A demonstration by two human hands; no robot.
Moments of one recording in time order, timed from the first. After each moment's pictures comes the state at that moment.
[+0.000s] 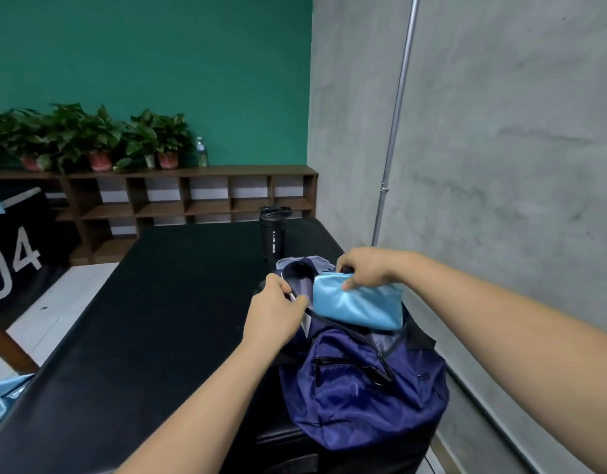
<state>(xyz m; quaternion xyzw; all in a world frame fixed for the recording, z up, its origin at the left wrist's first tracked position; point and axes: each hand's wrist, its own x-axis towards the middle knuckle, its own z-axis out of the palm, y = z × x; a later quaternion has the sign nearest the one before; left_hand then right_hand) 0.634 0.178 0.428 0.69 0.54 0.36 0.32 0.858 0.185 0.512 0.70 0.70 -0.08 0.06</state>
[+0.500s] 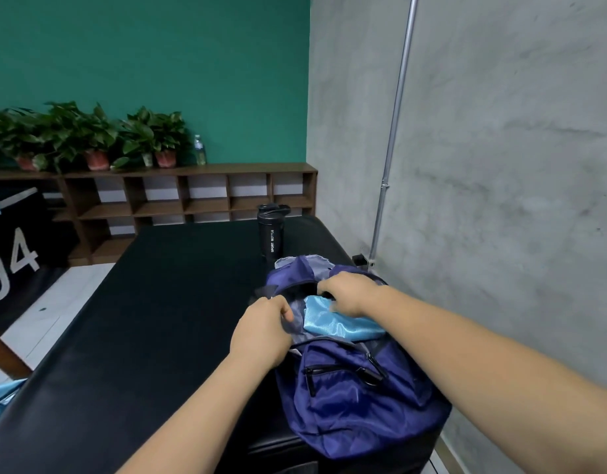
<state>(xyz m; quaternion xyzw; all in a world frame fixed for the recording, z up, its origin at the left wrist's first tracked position) 0.620 0.189 0.402 0.79 0.54 0.22 0.17 0.852 0.218 0.425 0.69 0.72 -0.02 0.06</state>
